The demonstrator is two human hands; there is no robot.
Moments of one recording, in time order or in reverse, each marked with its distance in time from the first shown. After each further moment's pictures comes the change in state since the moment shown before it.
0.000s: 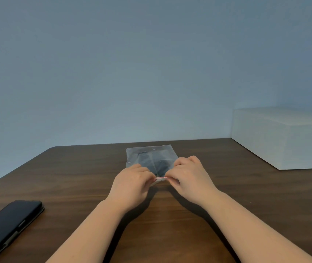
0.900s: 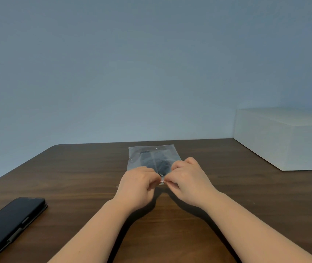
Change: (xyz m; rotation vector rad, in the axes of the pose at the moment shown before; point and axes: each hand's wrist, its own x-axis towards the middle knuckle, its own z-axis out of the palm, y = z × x) left_hand 0.000 0.008 0.001 -0.098 -0.063 -0.047; right_hand 0.001 -0.006 0.005 -0.010 -0.016 -0.082
